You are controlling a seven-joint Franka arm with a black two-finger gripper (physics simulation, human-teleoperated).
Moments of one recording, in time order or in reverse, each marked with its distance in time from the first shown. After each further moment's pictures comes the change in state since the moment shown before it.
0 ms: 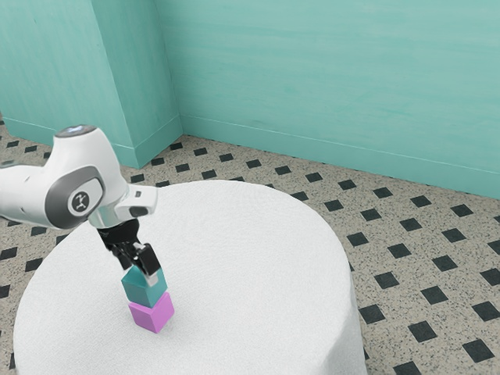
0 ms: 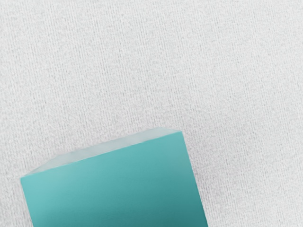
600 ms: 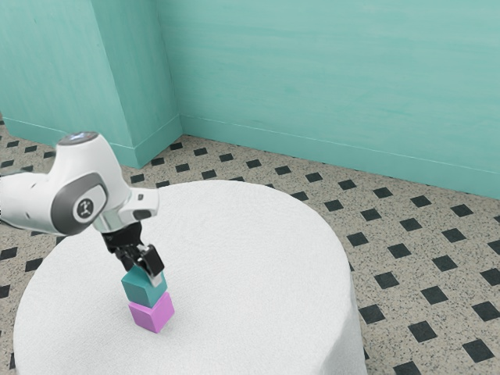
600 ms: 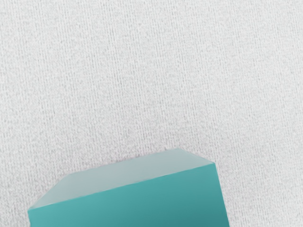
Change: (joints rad) arm 0.000 0.047 0.004 -0.008 -0.005 0.076 -0.036
